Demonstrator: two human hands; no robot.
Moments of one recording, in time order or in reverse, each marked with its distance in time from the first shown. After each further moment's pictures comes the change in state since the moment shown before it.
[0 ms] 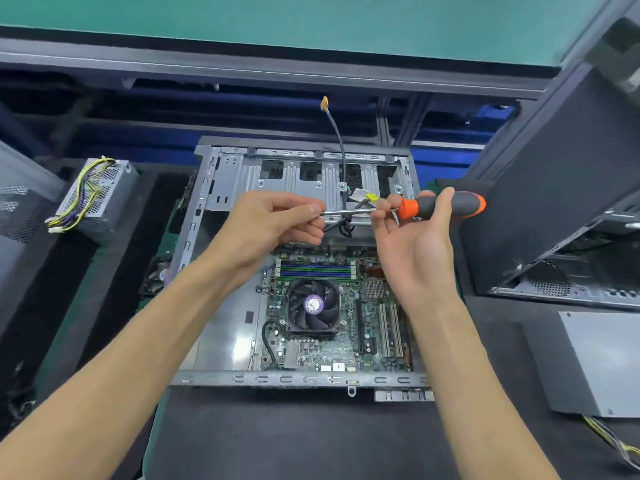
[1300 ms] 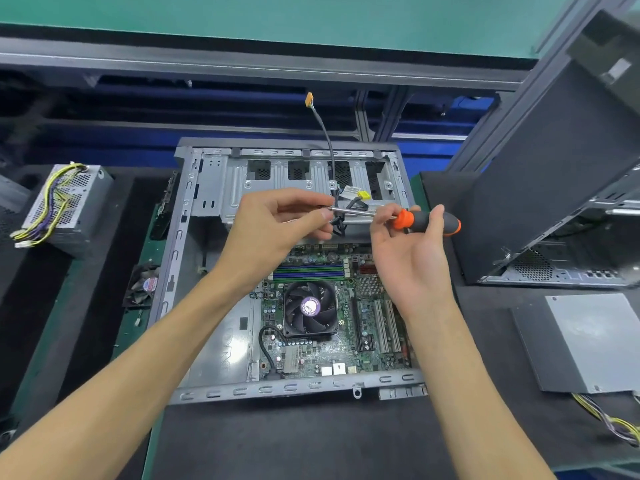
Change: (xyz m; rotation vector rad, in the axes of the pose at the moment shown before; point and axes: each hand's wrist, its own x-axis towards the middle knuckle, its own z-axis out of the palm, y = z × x) left_hand 0.006 -0.010 0.008 0.103 -0.046 0.267; right_hand 0.003 0.007 -0.014 0.351 0.027 0.033
